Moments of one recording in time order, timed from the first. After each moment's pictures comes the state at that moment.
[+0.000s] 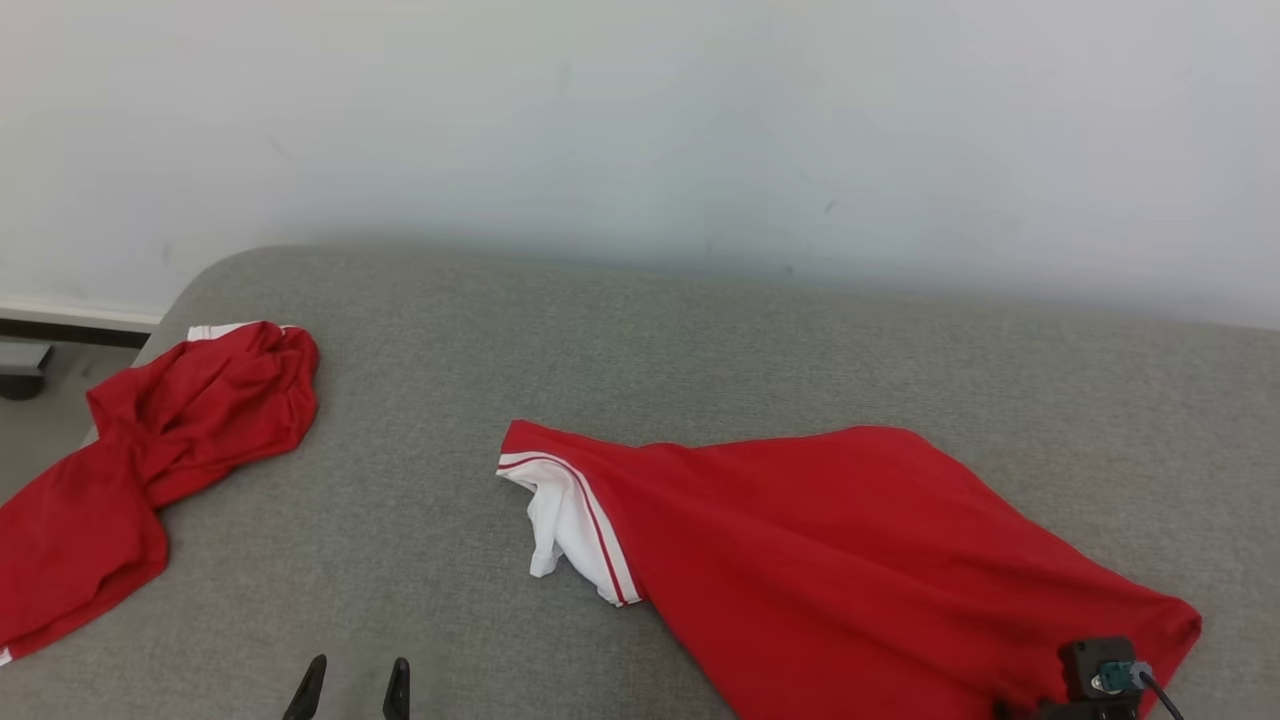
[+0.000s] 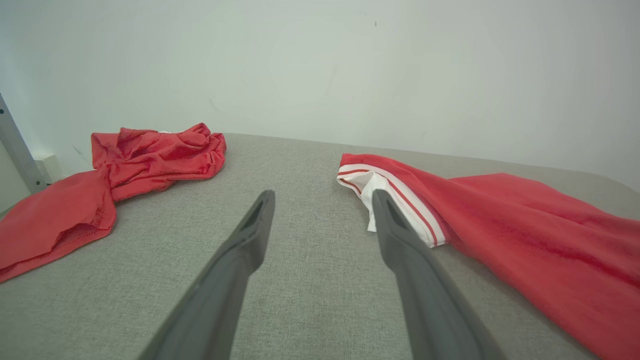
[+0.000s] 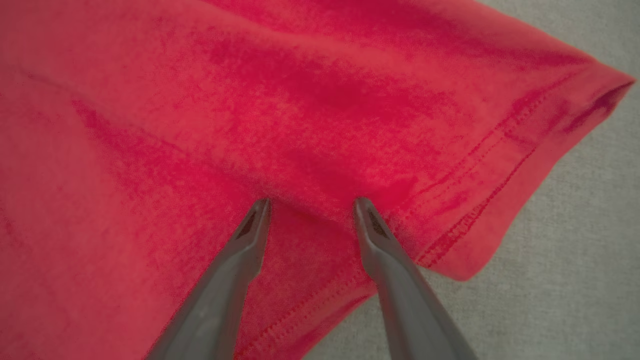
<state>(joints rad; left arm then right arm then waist) 0.20 0.15 -0.10 0.01 -0.24 -0.11 -0.26 0.00 -0.11 -0.10 0.37 0.02 0.13 0.39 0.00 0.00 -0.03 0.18</state>
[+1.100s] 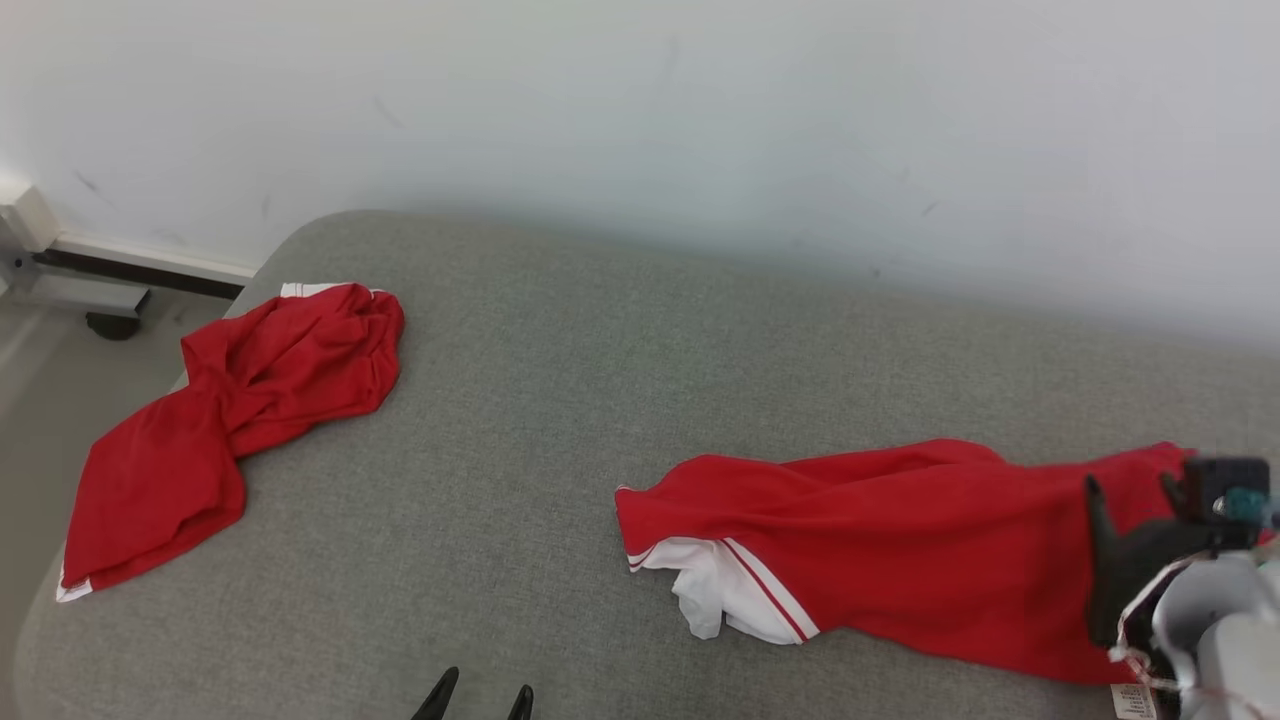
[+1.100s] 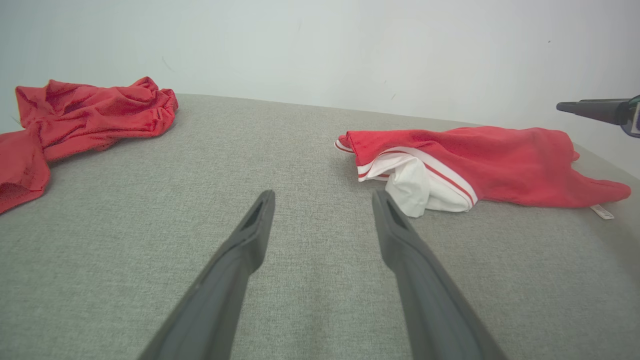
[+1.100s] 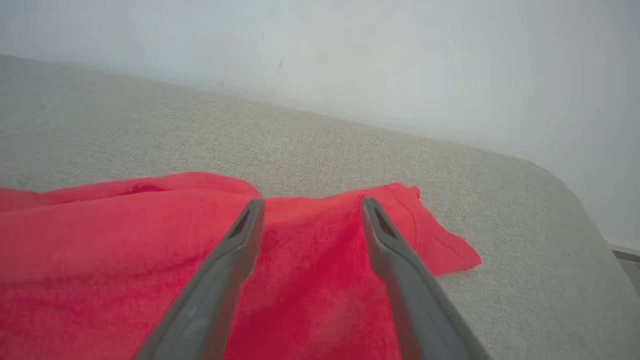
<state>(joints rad) 0.11 0.19 -0.33 0.13 -0.28 -0.13 -0.26 -0.35 -0.27 -0.19 0.56 -0.01 0.13 0.17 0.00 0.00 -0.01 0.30</state>
